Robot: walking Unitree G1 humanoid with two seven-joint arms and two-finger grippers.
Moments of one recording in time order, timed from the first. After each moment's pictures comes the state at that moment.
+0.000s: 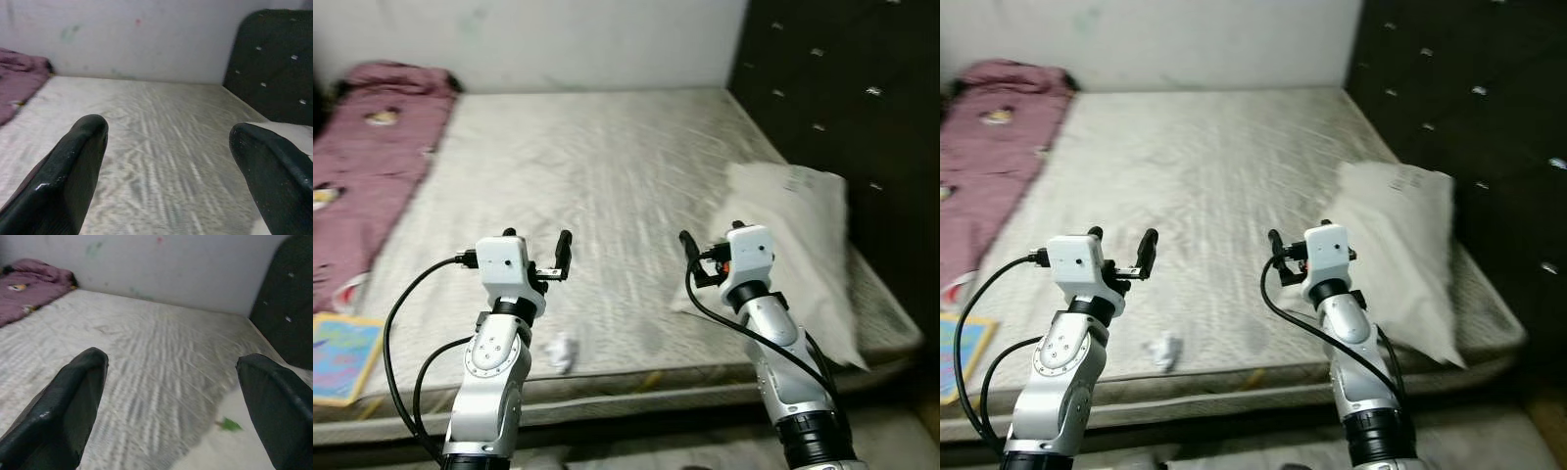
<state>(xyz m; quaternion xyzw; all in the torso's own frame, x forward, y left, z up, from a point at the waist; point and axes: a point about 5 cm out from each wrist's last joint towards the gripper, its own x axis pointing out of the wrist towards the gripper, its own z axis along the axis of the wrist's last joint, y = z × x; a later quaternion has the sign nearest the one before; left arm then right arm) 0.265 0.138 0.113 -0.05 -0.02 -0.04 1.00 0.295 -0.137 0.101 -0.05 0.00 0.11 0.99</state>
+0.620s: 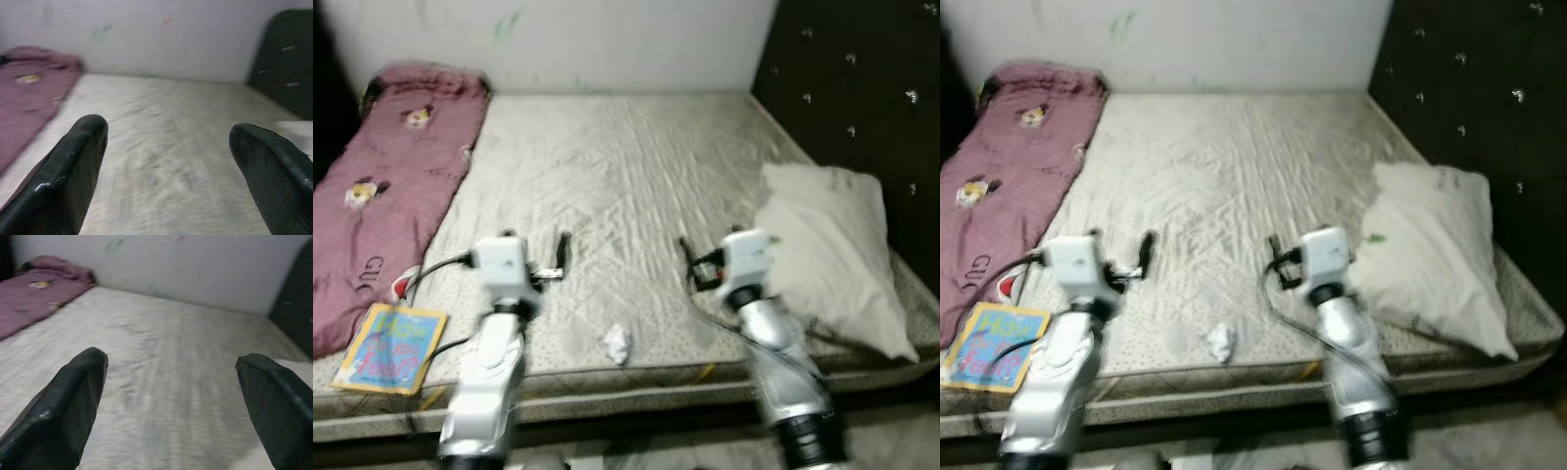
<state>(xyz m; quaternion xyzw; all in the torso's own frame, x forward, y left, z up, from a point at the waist) 0.263 0.149 0.107 -0.03 -0.01 -0.02 1.00 0.295 -0.122 0.098 -0.04 0.00 0.13 0.99</state>
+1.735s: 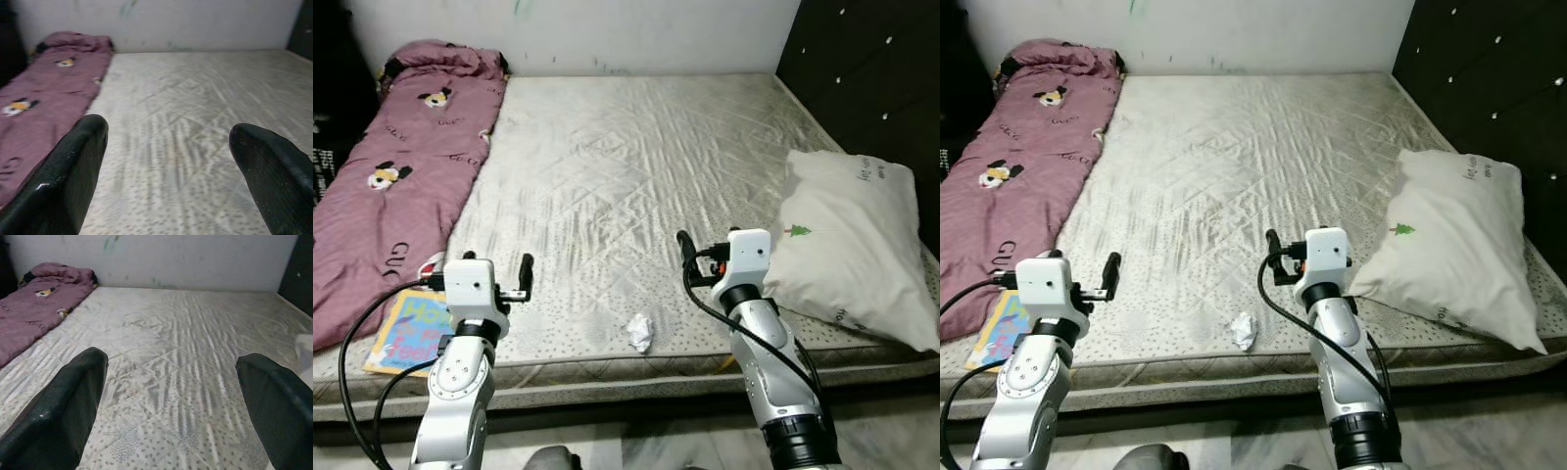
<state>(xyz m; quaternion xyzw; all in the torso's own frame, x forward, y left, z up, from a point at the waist) 0.249 0.178 0.089 0.01 0.01 0.00 1.00 0.294 -0.133 0.098 0.01 0.01 0.07 1.00</state>
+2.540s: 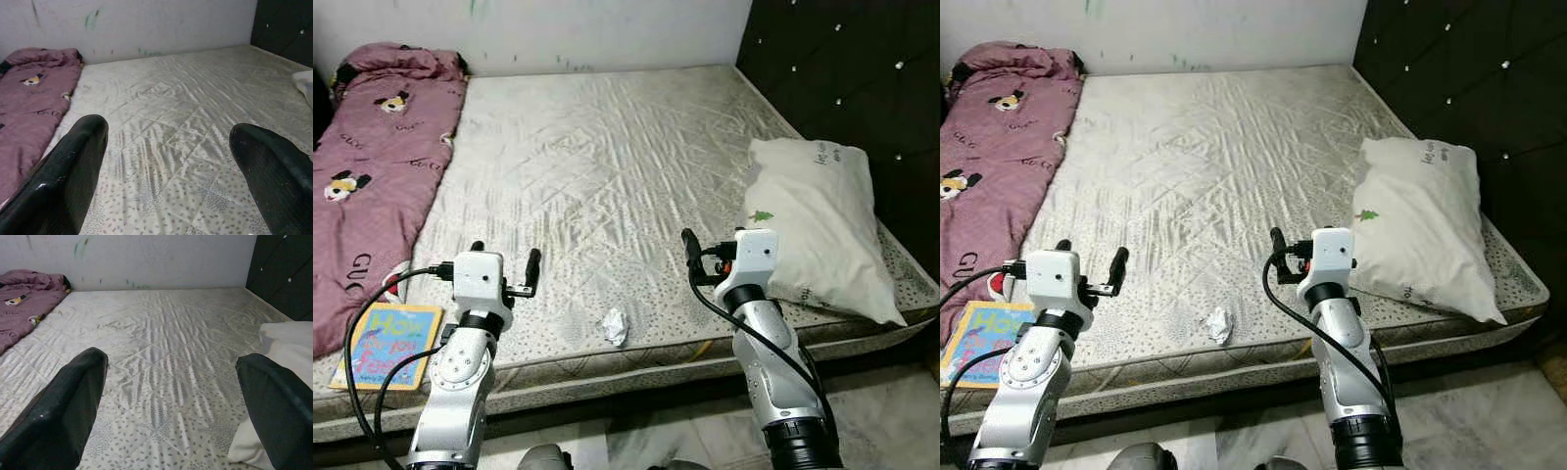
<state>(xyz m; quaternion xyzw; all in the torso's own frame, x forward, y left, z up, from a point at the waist) 0.257 0.176 0.093 0.04 0.01 -0.02 1.00 0.292 -0.136 0.100 0.02 0.01 0.06 1.00</state>
